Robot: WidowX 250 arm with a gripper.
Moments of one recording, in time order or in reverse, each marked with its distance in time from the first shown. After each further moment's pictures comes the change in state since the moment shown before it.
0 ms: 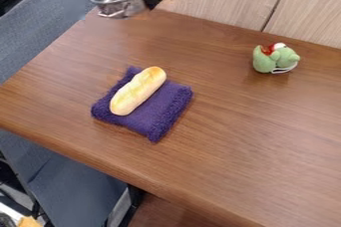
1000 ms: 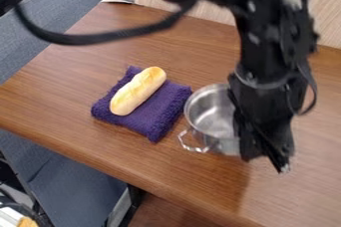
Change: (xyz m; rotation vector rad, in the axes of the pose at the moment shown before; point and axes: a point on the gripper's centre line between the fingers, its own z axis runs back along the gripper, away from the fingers) arm -0.101 -0.209 -0.030 -0.175 0.137 -0.570
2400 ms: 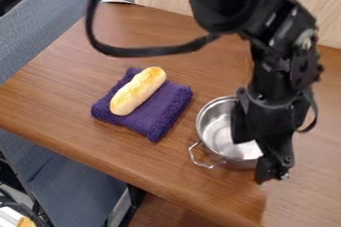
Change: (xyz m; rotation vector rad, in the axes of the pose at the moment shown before) arm 0.008 0.009 -0.025 0.024 0.019 -0.036
